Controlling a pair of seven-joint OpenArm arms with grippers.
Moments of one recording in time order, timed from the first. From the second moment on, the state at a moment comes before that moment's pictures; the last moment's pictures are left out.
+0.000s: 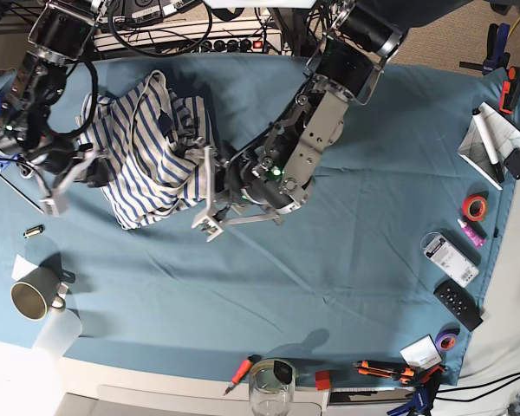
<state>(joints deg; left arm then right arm) -14.2 10.2 28.0 87.7 -9.3 -16.5 69.3 -0.8 21.7 32.6 91.5 43.3 35.7 -72.3</state>
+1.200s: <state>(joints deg) 10.8 -13.8 -18.7 113.5 -37.3 -22.9 71.5 -10.2 26.7 39.9 97.4 63.8 39.8 -78.4</state>
